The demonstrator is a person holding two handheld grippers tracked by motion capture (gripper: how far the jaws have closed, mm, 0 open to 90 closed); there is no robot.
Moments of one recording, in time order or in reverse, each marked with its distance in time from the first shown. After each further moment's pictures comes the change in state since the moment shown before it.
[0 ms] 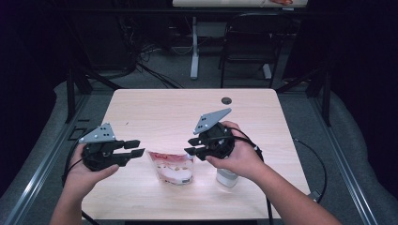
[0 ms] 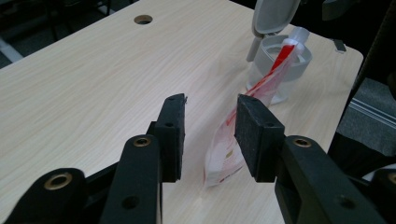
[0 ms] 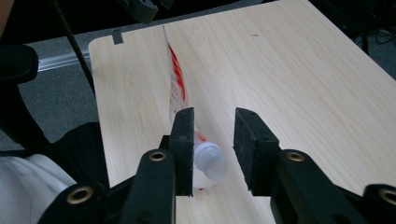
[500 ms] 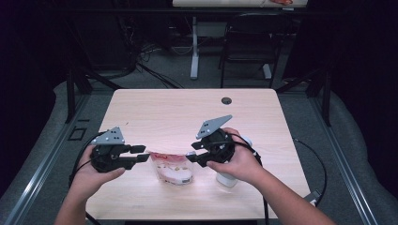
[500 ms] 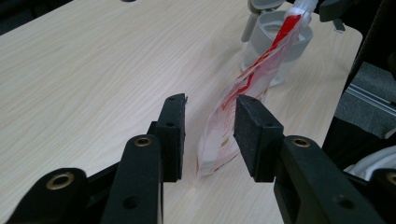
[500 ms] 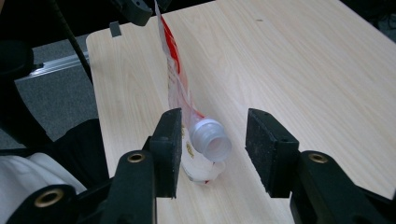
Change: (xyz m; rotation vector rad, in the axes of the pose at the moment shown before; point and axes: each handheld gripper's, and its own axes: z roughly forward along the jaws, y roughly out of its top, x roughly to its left) left arm 0.001 -0.007 0.018 0.067 -0.026 -0.001; right arm -0.006 -0.024 0.018 0.010 0.019 0.053
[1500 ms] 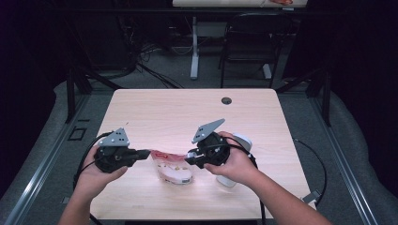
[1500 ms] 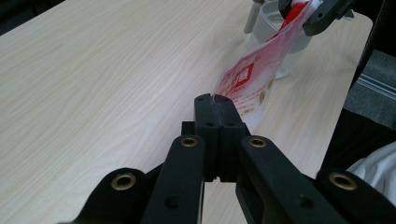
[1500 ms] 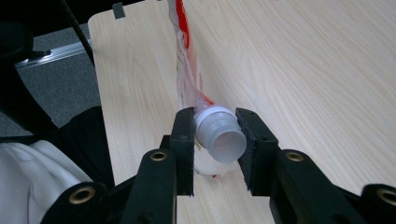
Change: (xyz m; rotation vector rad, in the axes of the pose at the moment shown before) left arm -0.004 0.002 0.009 0.028 0.017 0.037; right arm 0.000 -0.006 0.017 0.054 0.035 -0.004
